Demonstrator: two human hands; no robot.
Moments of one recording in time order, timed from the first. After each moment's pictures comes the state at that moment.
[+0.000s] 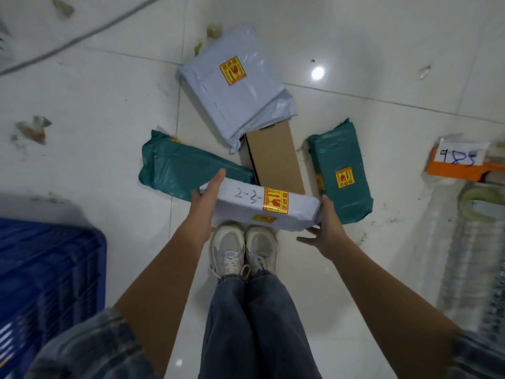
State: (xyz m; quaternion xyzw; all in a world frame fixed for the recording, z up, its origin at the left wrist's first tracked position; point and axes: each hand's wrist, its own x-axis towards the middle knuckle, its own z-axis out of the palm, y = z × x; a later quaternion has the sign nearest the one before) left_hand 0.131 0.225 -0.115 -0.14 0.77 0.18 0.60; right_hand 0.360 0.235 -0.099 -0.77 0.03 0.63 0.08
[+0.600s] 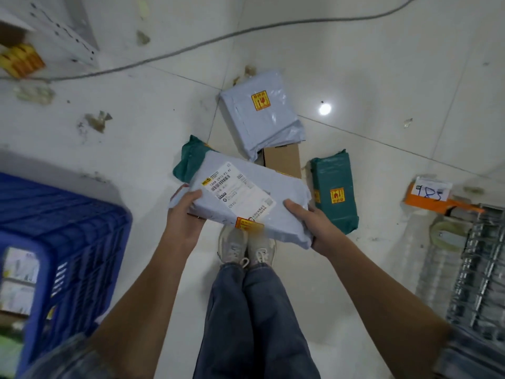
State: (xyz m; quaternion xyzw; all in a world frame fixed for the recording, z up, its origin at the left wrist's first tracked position) left_hand 0.071 0.168 0.007 -0.15 0.59 0.53 0.59; right_hand 0.316 0.250 0.012 -0.65 -0.10 0.75 0.05
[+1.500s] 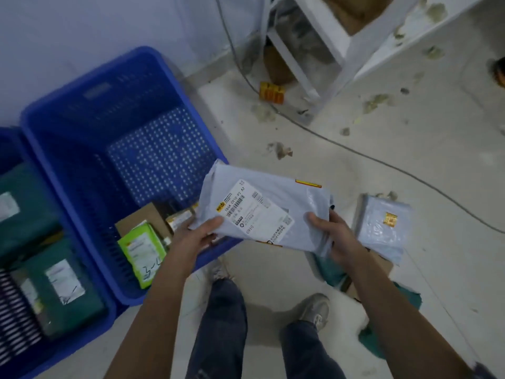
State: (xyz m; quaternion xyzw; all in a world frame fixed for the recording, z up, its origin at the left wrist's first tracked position) left_hand -0.184 -0.097 0.156 -0.26 0.63 0.61 0.41; right_hand -0.058 0.154 0.170 -0.47 -0.41 0.77 -0.11
